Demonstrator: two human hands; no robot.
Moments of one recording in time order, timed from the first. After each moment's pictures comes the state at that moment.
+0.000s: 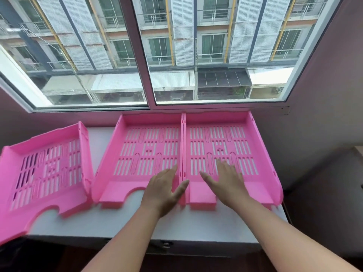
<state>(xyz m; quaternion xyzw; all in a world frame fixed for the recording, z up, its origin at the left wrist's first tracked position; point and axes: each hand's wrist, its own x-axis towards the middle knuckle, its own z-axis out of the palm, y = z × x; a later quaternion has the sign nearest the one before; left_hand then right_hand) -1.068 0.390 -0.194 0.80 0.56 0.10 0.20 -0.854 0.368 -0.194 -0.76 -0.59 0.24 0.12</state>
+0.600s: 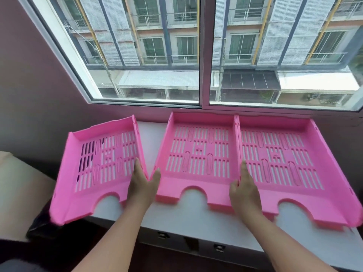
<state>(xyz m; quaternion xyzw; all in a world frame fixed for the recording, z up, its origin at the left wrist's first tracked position) -1.255 0.415 -0.199 0.52 0.76 0.28 0.27 -0.981 0.379 -0.203 -0.76 -0.50 0.28 0.31</state>
